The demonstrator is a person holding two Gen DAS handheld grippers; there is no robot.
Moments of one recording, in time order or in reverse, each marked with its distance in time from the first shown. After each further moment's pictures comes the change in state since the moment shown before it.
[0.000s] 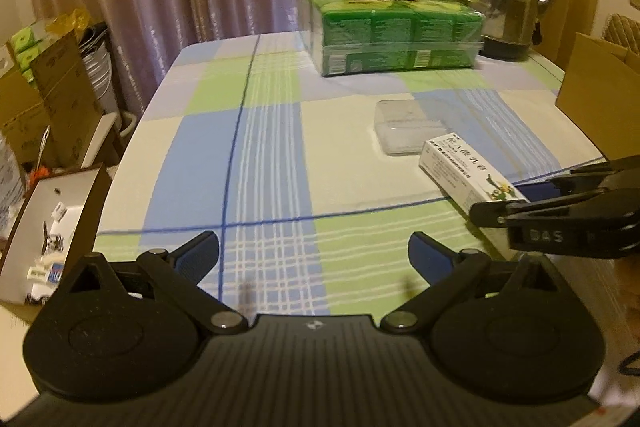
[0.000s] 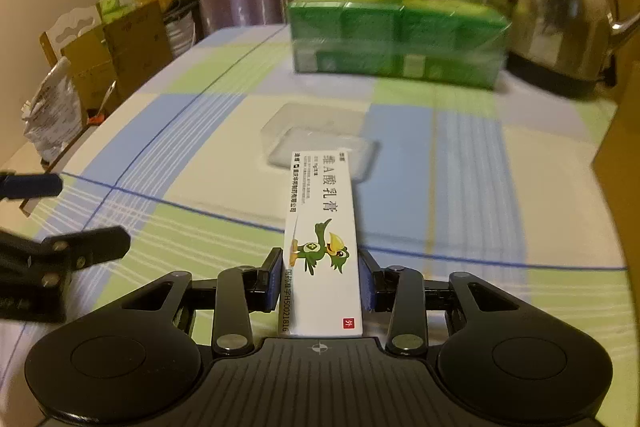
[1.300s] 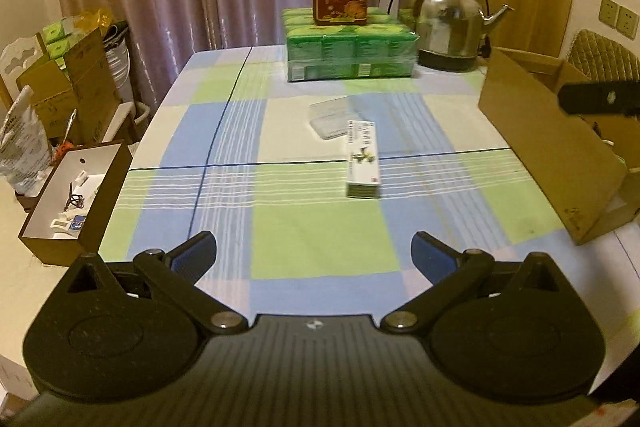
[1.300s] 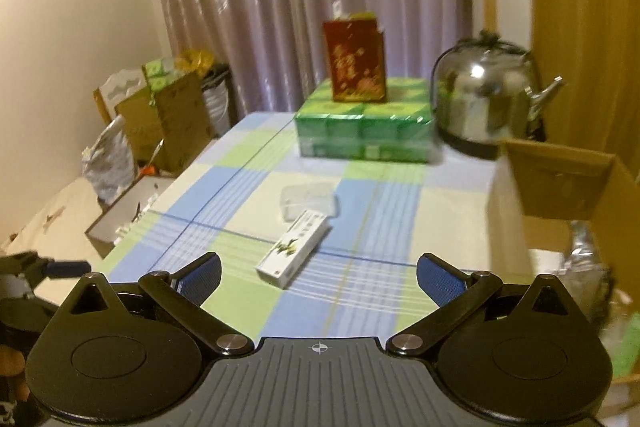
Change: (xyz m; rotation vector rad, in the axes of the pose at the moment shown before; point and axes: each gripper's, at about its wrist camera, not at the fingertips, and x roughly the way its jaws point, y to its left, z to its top) left arm -0.160 -0.074 -0.042 -0.082 -0.005 0.024; right arm -0.209 -0.035 -0.015 -0.015 -0.151 0.105
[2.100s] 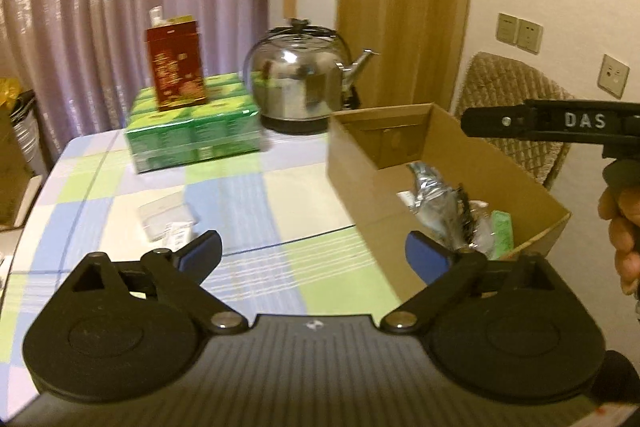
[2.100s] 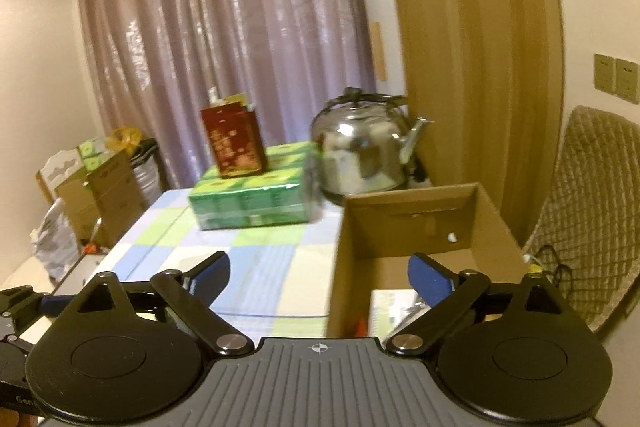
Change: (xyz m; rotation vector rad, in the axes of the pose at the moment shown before) left arm -0.021 -0.180 0.073 0.109 -0.130 -0.204; right arm -0.108 -0.123 0.015 0.134 -0.187 -0.157
